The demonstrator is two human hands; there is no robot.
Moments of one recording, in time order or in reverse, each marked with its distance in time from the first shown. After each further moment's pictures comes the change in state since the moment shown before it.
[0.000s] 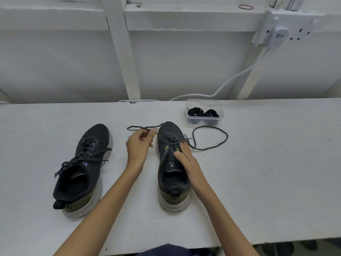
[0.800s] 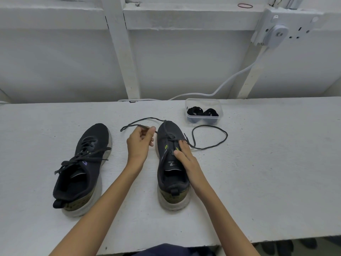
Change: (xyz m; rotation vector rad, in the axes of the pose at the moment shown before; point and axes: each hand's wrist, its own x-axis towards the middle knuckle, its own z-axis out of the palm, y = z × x) left_hand 0.001 0.002 0.001 0.004 -0.005 0.049; right_hand 0.001 0.001 -0.001 0.011 0.006 0.063
